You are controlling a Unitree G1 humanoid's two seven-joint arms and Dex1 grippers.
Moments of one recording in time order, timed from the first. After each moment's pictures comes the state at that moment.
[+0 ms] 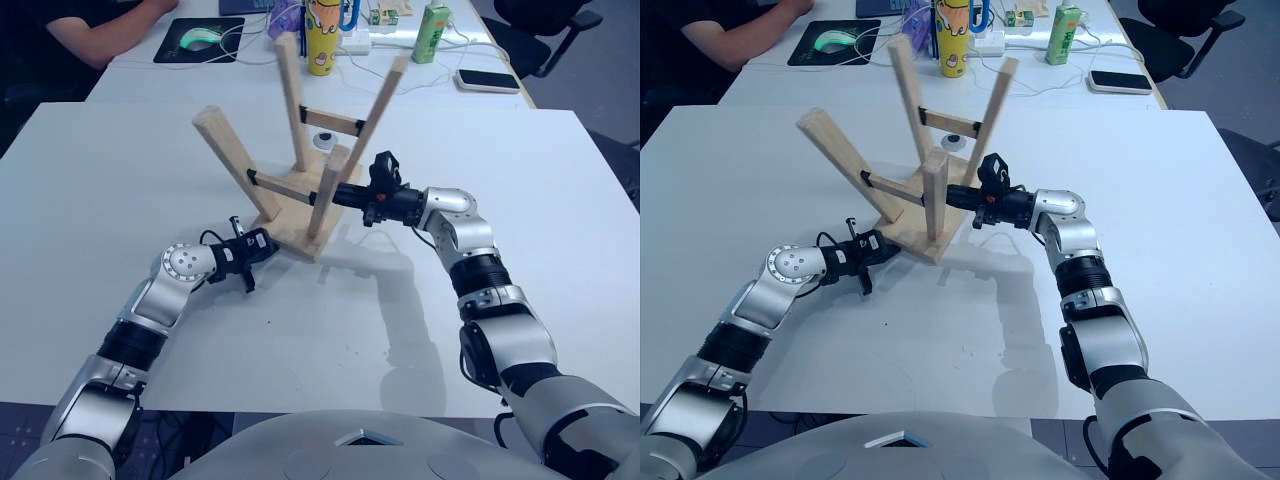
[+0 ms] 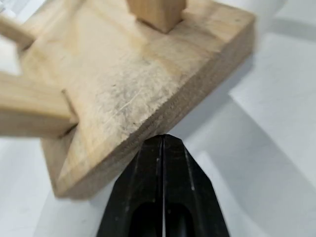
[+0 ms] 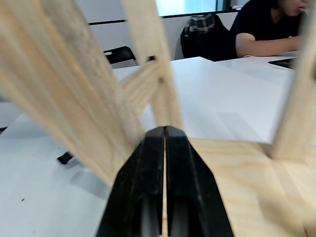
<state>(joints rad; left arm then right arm) -0.28 0.57 -0.33 0.19 0.14 0.11 -0.76 -0.63 -0.24 0.12 0.60 0.29 0.06 1.21</state>
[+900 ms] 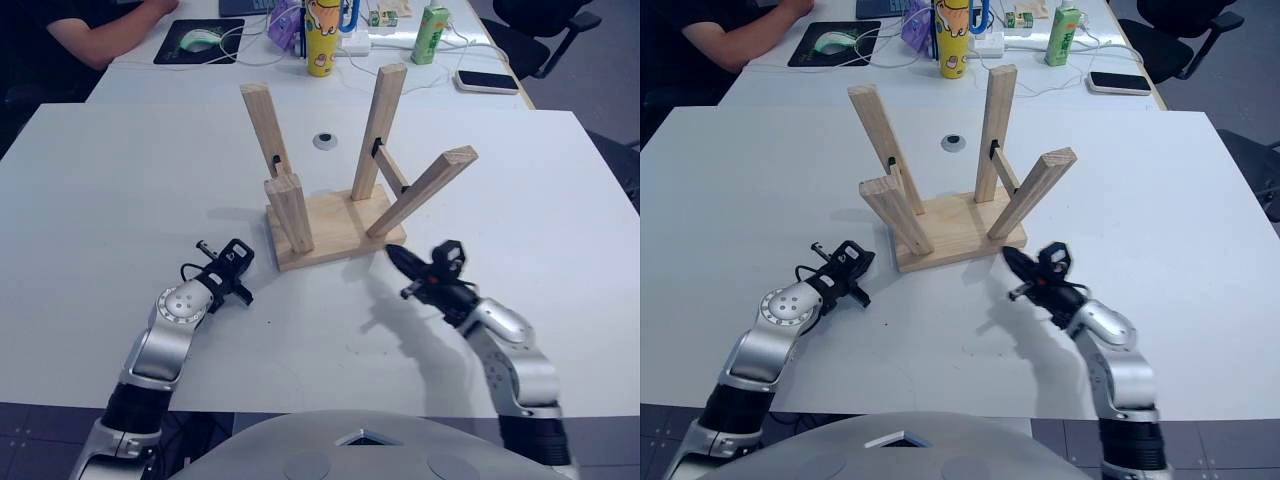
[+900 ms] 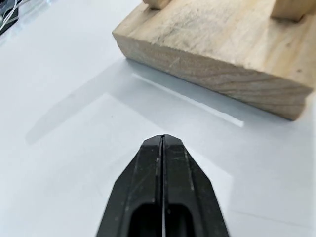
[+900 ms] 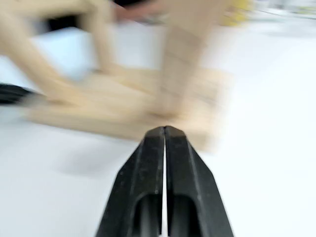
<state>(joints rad) 0.09 0.39 -0.17 -0.28 0.15 0.52 -0.42 0.20 -0.34 -0.13 -0.17 0.22 0.26 0.53</state>
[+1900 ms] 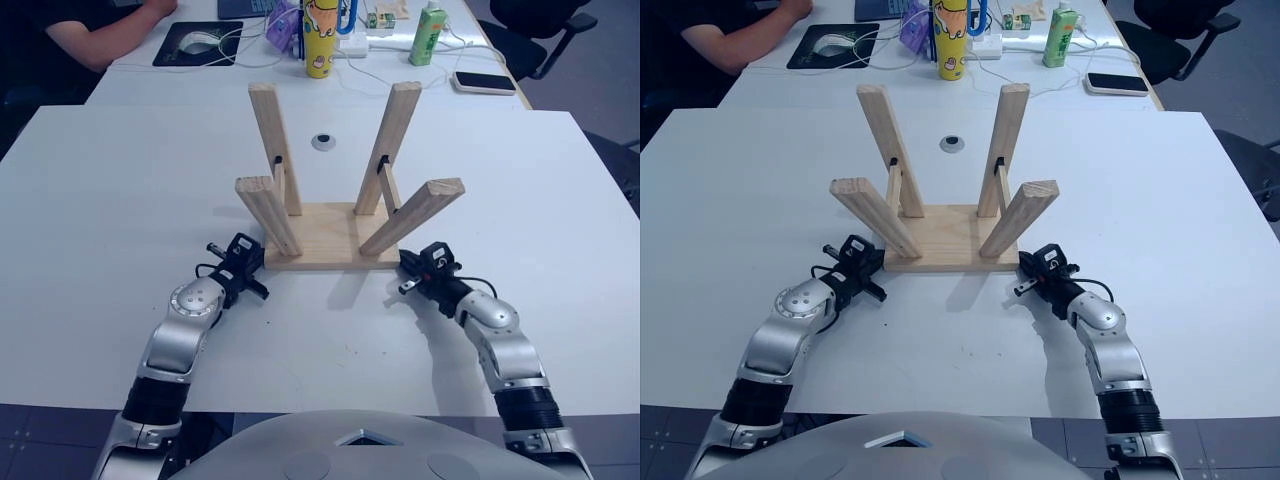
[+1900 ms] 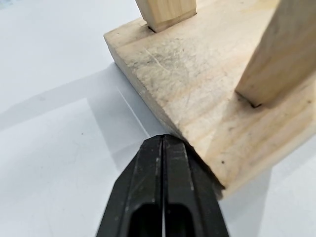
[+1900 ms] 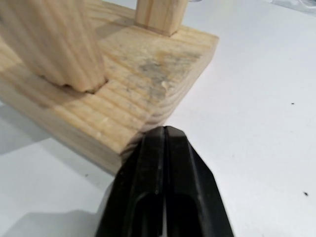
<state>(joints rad) 0.05 0.31 -0.16 -0.21 0.04 0.53 -0.37 0.09 -0.35 0.05 0.00 0.12 0.19 0.47</state>
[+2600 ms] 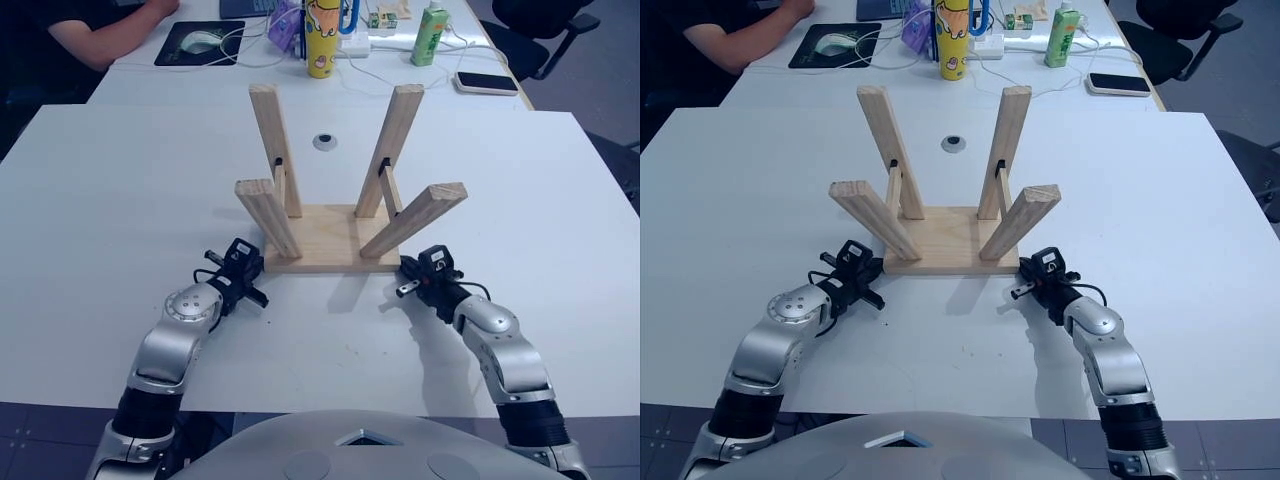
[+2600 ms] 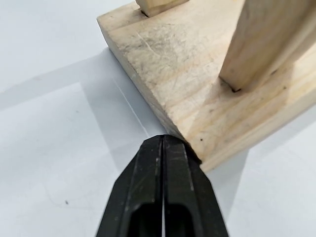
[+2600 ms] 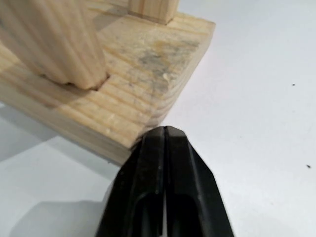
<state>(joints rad) 0.06 0.34 -0.17 -0.37 -0.05 0.77 -0.40 0.15 -0.37 0.07 -0.23 0.18 0.47 0.41</state>
